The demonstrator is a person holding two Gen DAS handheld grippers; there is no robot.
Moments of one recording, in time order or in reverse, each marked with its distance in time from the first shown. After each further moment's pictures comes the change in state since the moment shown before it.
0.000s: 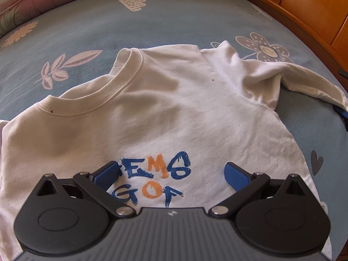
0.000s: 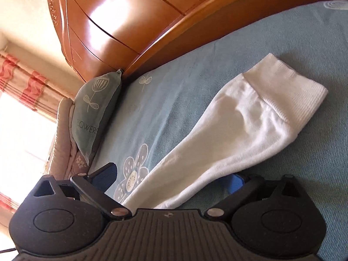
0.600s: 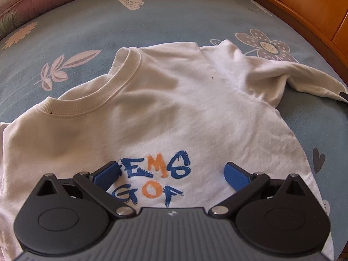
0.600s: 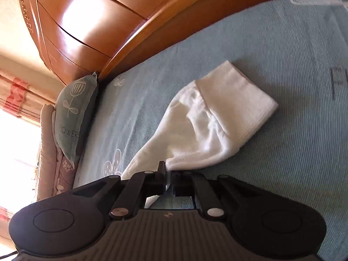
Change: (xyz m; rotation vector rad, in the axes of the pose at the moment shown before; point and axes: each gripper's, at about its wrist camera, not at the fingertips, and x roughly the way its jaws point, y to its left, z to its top) left arm 0.002 -0.001 0.003 0.009 0.015 0.009; right arm -0.019 -0.032 0.037 0.099 0.063 -0.079
